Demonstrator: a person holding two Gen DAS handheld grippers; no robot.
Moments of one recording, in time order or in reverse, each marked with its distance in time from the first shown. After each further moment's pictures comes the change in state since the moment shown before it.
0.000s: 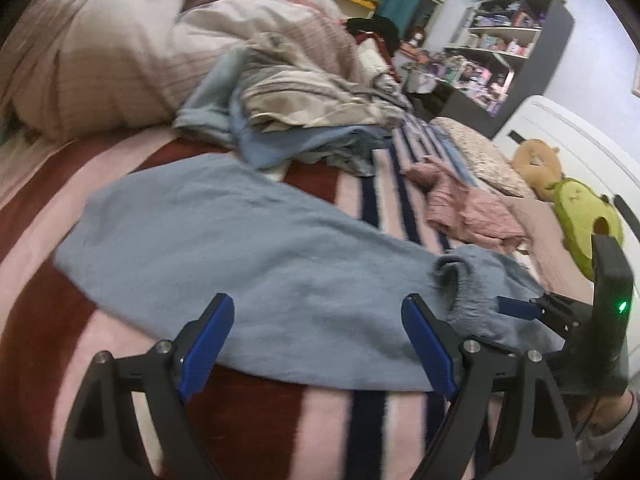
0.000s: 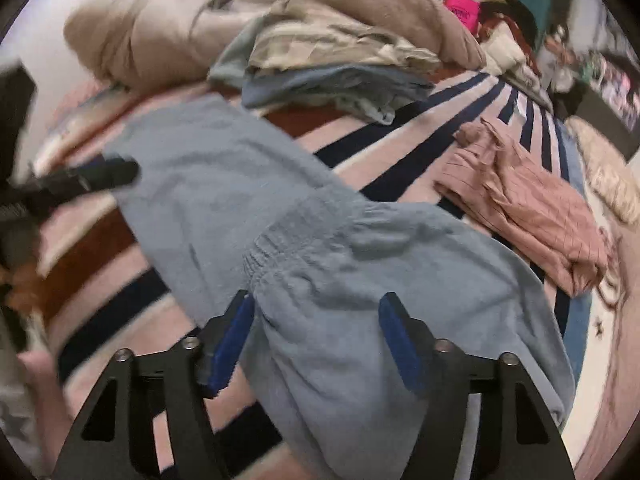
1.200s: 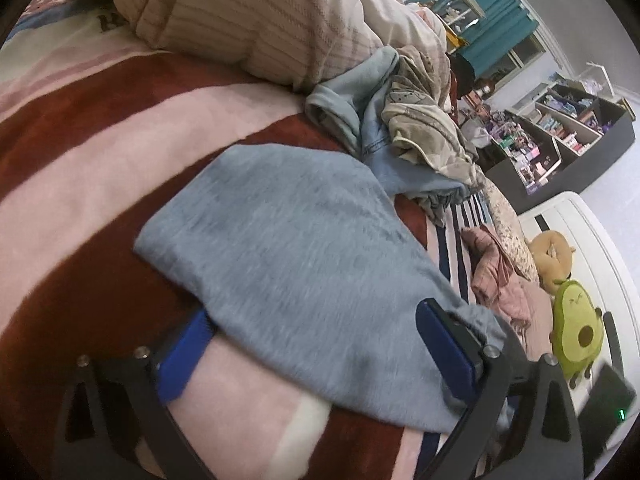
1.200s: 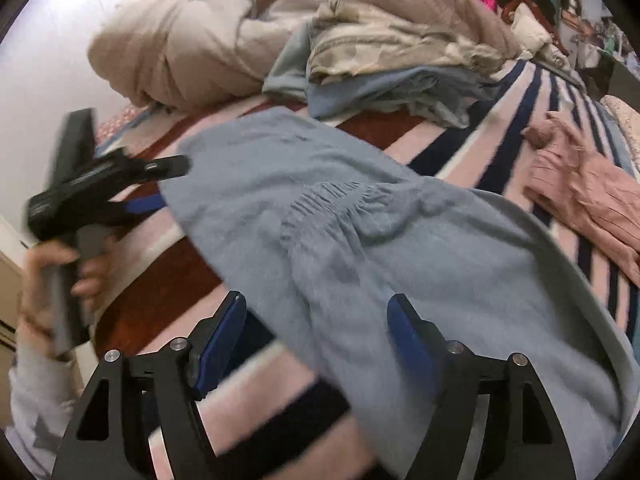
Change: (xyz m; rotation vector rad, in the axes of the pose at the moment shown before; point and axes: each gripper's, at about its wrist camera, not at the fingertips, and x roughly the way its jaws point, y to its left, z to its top) left arm 0.021 0.113 0.010 -0.374 0.014 -0.059; right arm -0.003 0.036 0.017 0.112 -0.072 0.246
